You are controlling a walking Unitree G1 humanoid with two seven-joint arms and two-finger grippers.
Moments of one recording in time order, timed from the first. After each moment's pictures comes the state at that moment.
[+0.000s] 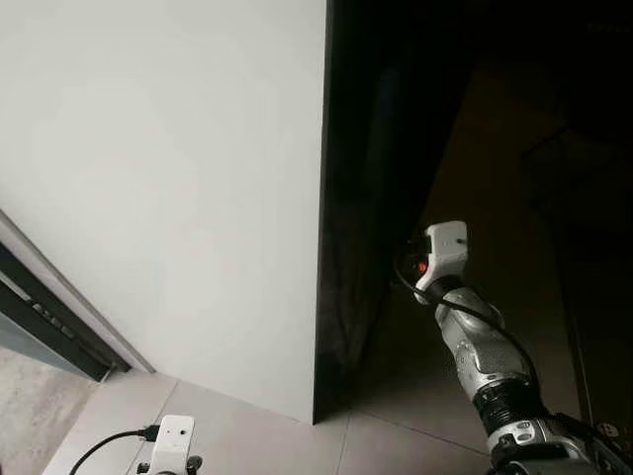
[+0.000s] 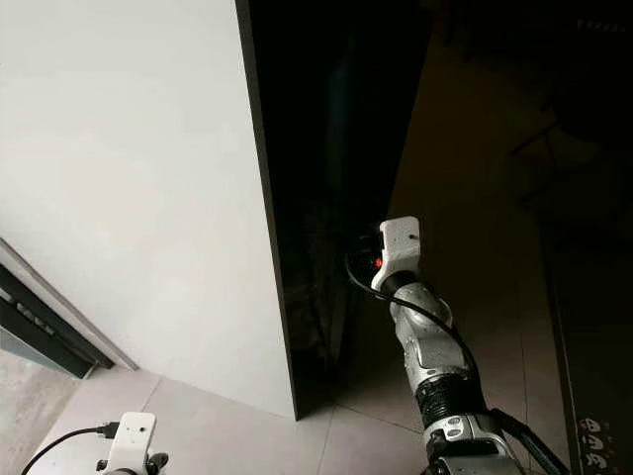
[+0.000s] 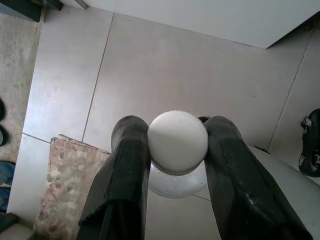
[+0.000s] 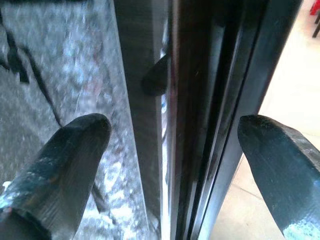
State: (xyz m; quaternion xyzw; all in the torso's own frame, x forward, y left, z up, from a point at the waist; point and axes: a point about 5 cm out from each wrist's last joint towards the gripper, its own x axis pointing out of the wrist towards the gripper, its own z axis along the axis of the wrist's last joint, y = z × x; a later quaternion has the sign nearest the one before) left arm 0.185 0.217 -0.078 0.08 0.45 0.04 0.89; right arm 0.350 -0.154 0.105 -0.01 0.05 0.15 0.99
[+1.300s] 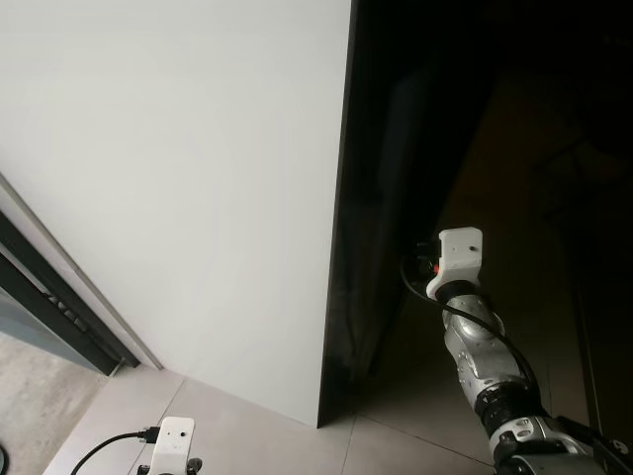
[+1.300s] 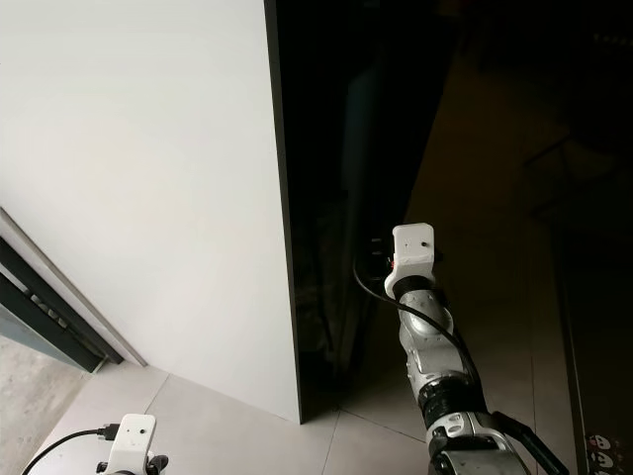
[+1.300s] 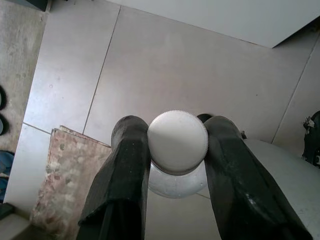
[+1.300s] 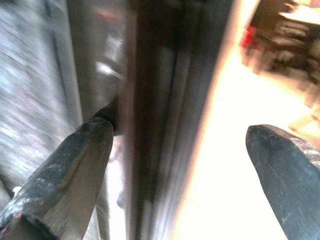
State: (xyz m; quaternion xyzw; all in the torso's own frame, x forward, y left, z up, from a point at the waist) left arm 0.183 0.217 -0.079 0.08 0.45 0.04 0.89; right arm 0.337 -0.196 0.088 -0.05 0.02 -0.03 1.00
